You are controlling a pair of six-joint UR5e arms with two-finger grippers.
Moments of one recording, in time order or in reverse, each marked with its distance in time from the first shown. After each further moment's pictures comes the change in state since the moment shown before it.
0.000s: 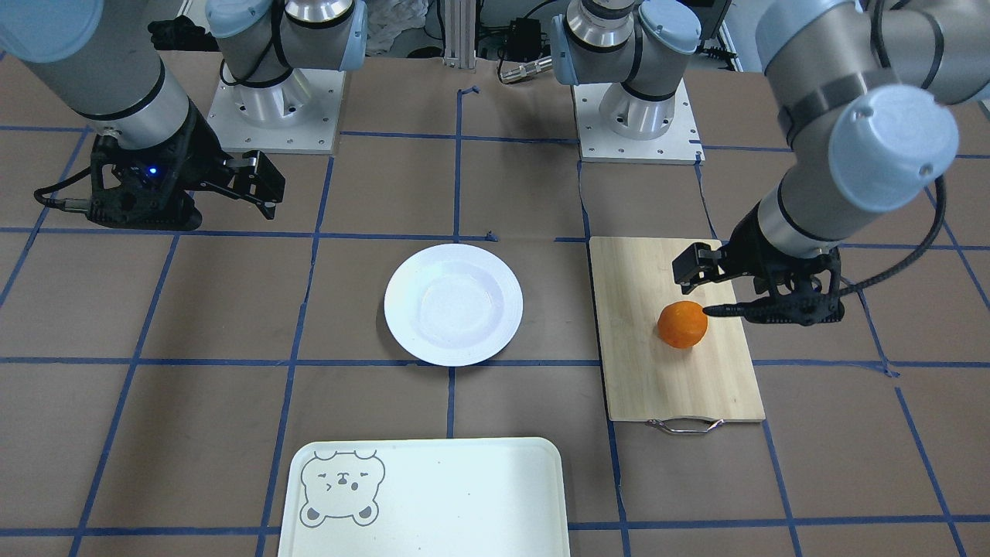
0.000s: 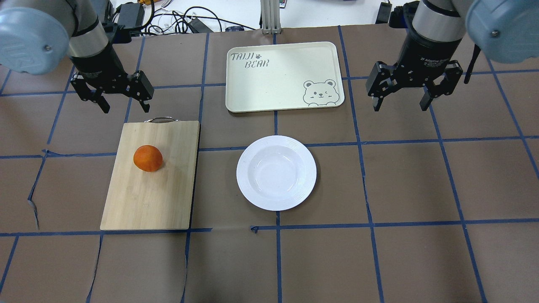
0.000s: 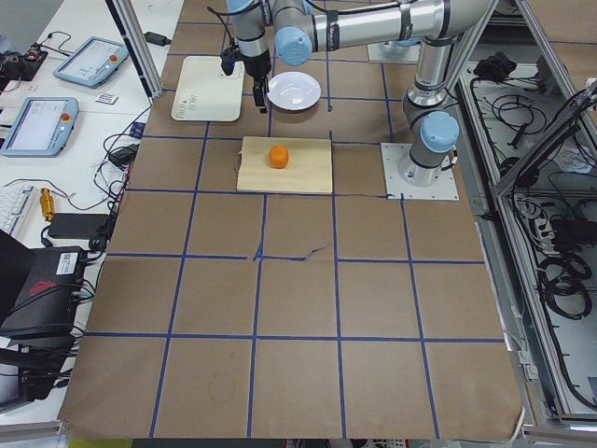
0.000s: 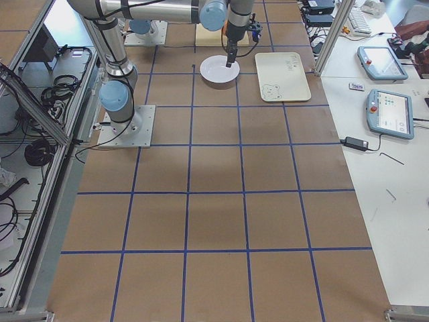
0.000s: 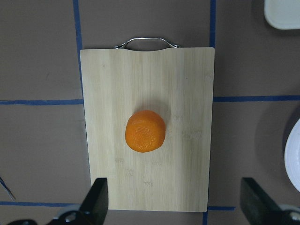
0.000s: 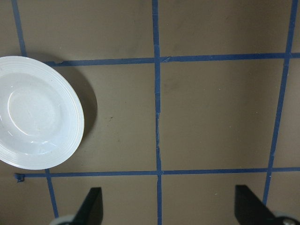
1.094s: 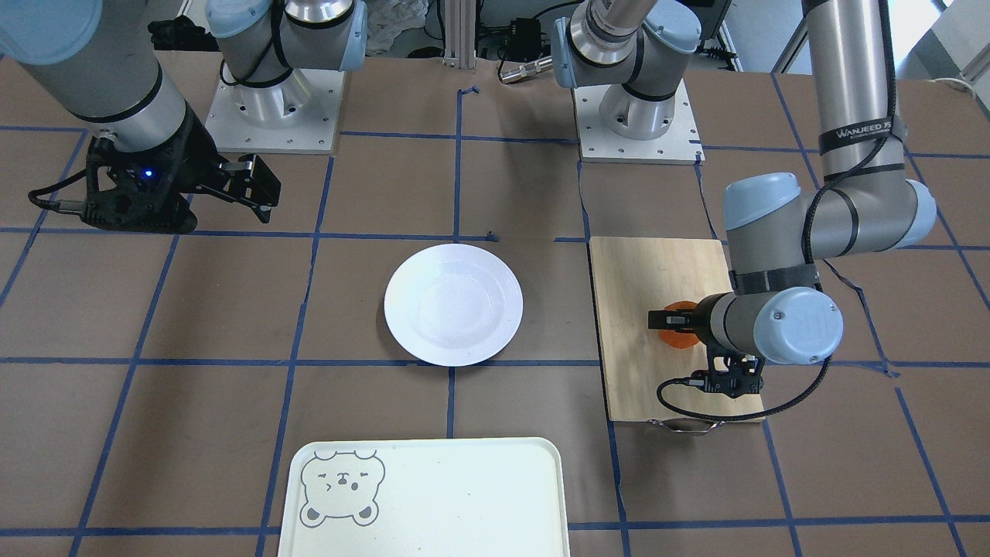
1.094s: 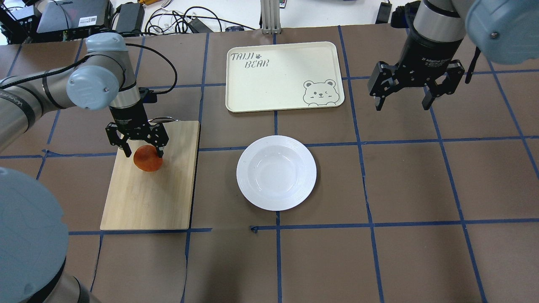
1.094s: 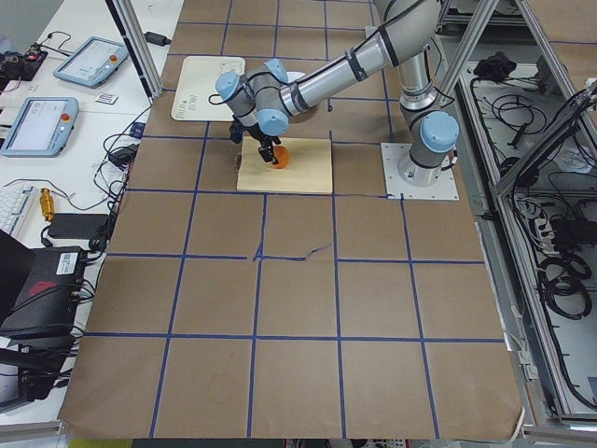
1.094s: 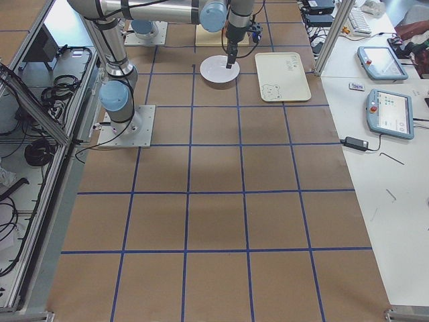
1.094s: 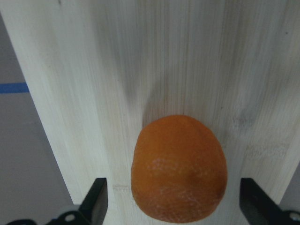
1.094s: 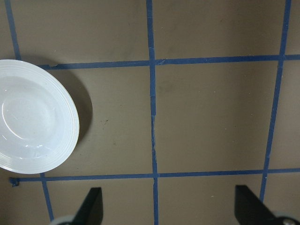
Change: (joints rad) left arm 0.032 -0.228 -0.116 0.083 0.049 0.047; right arm -0.004 0.003 0.004 -0.016 -0.012 0.004
